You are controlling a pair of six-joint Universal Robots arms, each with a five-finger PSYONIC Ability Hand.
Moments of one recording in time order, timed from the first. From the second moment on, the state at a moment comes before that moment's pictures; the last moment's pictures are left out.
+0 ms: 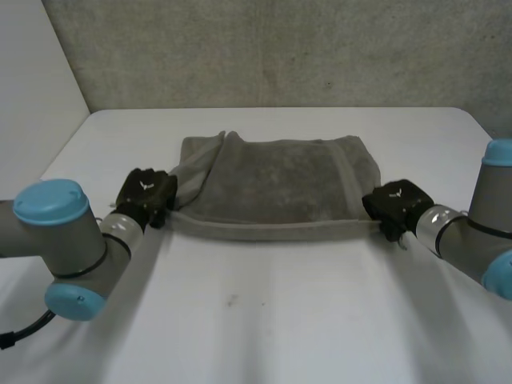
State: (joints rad) left arm 4.42 -2.18 -1.63 3.63 -1.43 3.48; right arm 1.76 -0.94 1.41 0.02 1.24 2.52; left_hand 1.19 1.20 1.21 1.20 1.03; right_hand 1.34 1.34 1.34 1.35 1.18
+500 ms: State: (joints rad) left arm 4.43 -2.07 -1.75 3.67 -1.43 3.52; right arm 1.66 -1.04 1.52 -0.02 1.21 2.54; left_hand 0.69 0.69 0.69 0.69 0.51; right_hand 1.34 1.34 1.34 1.35 1.18
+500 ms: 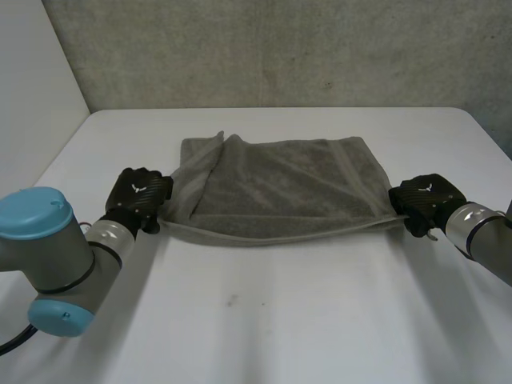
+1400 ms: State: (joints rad) left arm 4.47 -2.16 -1.70 3.65 -1.32 3.69; right arm 1.66 -1.04 1.54 -0.05 1.22 2.54; left_hand 1.19 1.21 1.21 1.21 1.02; right_hand 1.34 1.34 1.34 1.35 1.18
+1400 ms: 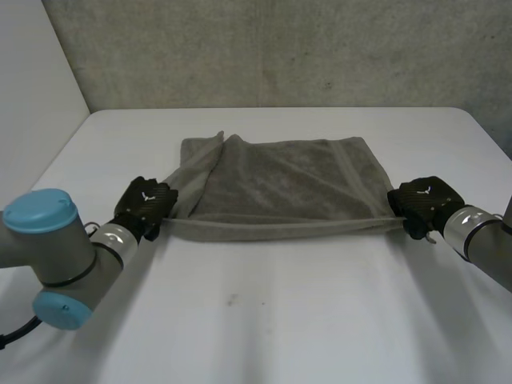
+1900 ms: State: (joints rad) left arm 4.41 -1.36 -2.14 3.28 -1.48 3.97; right arm 1.66 -1.51 1.60 0.33 1.23 2.39; left_hand 1.21 1.22 1.22 1.22 1.04; right_hand 1.34 1.34 1.34 1.35 1.18
